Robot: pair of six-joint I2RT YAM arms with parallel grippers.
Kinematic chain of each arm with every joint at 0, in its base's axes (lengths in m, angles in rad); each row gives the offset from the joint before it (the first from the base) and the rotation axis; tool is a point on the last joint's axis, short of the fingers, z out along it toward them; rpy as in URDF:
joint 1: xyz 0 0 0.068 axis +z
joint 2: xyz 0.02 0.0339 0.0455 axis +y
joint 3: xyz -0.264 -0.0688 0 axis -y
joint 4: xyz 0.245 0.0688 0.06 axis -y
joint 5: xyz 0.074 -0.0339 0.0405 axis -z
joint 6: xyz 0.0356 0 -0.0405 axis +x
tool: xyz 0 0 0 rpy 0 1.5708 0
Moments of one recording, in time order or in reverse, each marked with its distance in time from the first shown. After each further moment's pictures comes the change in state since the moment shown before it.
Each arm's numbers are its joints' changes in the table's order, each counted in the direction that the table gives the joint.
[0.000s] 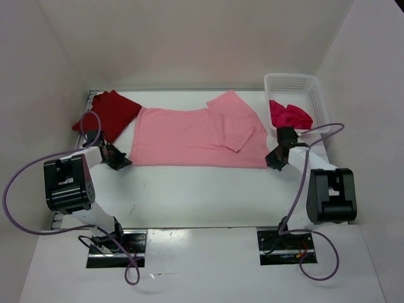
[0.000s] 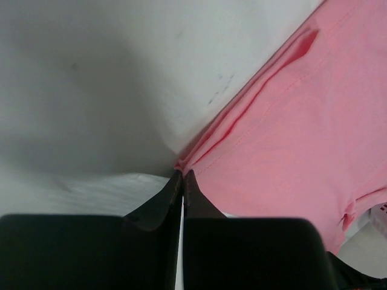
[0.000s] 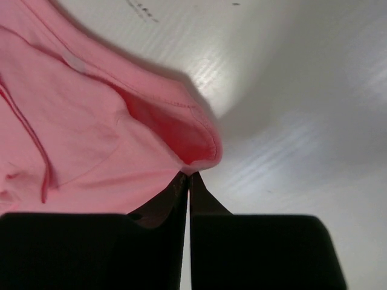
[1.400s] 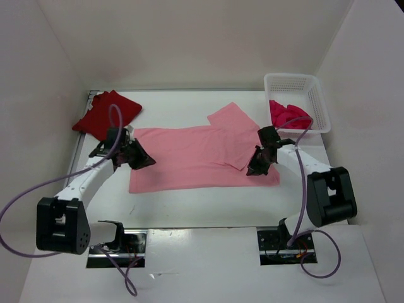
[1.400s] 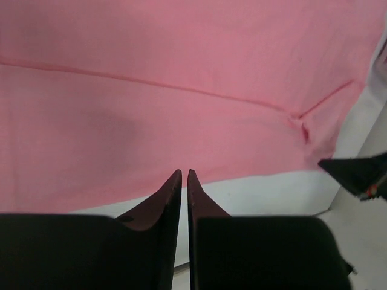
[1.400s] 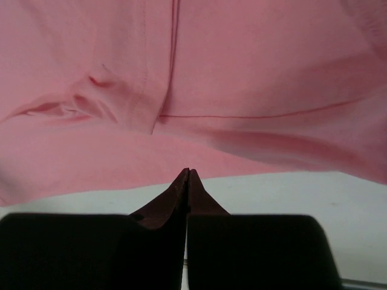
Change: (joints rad) left arm -0.278 -0.425 -0.033 -0.219 0.074 0.047; right arm 0.175 -0.081 0.065 -0.229 -0.259 -0.155
